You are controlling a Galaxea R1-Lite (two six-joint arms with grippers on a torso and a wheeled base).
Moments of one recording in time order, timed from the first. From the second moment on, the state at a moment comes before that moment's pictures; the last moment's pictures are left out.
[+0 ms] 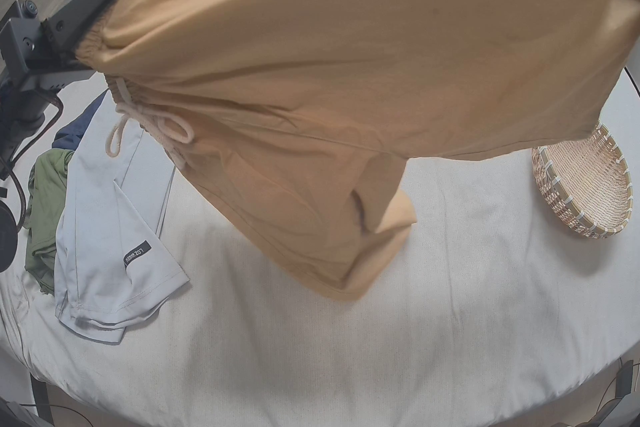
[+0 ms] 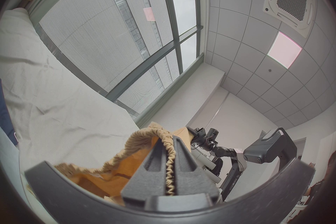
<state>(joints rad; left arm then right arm) -0.16 1.49 -0.84 -1.50 -0.89 -0.99 0.17 1.17 -1.18 -0.42 0.47 0.87</state>
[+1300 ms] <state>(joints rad) -0.07 1.39 -0.52 -1.52 -0.67 -1.01 0.15 1.11 -0.72 -0.55 0.54 0.74</state>
